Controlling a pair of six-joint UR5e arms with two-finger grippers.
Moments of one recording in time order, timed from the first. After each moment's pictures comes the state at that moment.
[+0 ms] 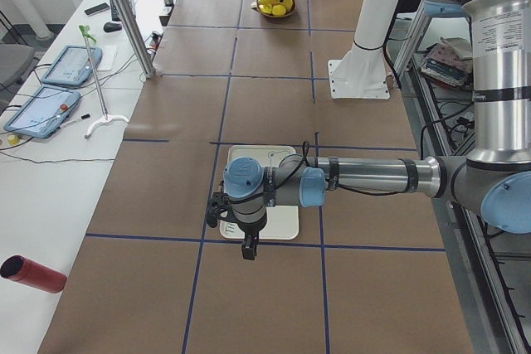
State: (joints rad) left arm -1.55 -1.42 -1.72 -1.55 -2.32 0.12; right arm 0.82 -1.79 2.06 -1.24 2.05 0.76
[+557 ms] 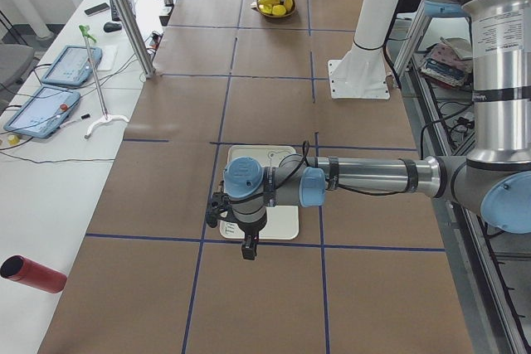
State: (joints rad) left arm -1.55 -1.42 -1.72 -1.55 -2.32 0.12; right arm 0.80 -1.79 2.04 -1.24 2.03 0.76
